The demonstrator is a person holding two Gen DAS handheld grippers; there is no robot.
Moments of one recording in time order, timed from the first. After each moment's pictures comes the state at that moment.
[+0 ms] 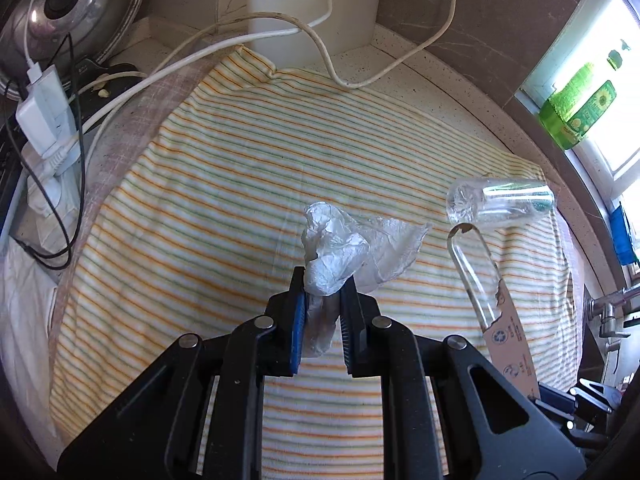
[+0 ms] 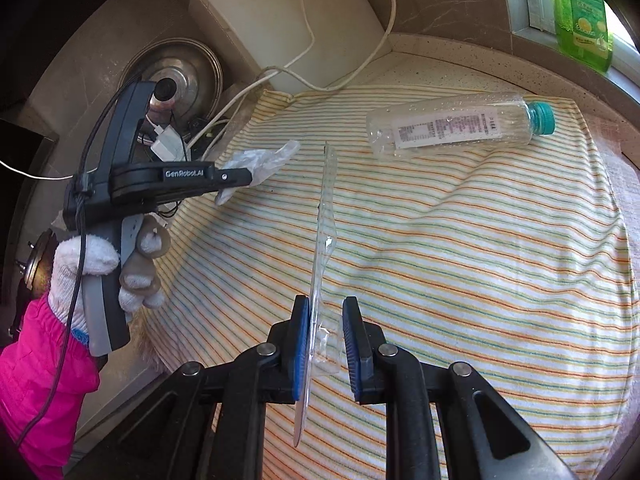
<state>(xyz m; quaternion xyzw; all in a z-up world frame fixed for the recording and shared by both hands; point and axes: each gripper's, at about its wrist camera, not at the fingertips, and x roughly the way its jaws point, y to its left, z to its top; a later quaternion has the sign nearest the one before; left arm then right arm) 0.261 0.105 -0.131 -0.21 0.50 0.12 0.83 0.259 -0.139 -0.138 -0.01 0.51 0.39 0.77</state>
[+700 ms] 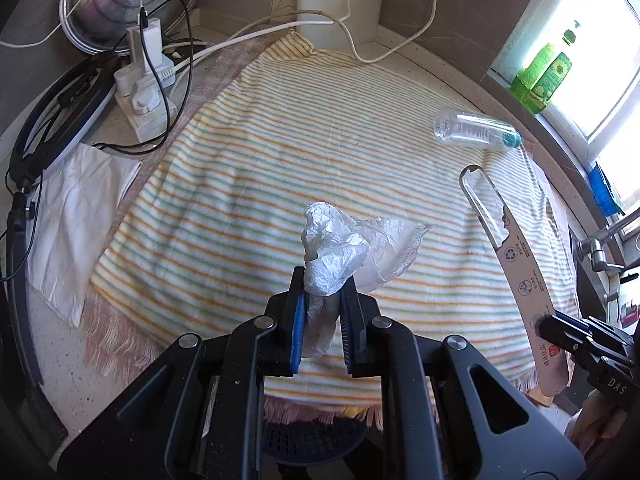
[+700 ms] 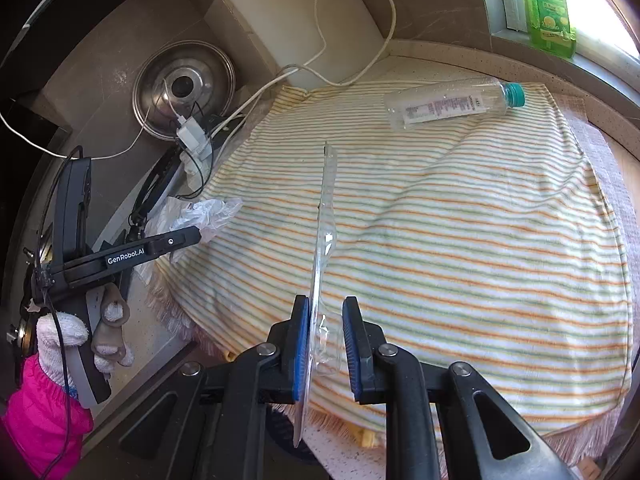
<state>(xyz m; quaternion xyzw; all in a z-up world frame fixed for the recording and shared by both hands) 0.119 0.087 -0.109 -0.20 0.49 0.12 0.84 0.167 -0.158 -0.118 0.01 0.50 0.37 0.78</state>
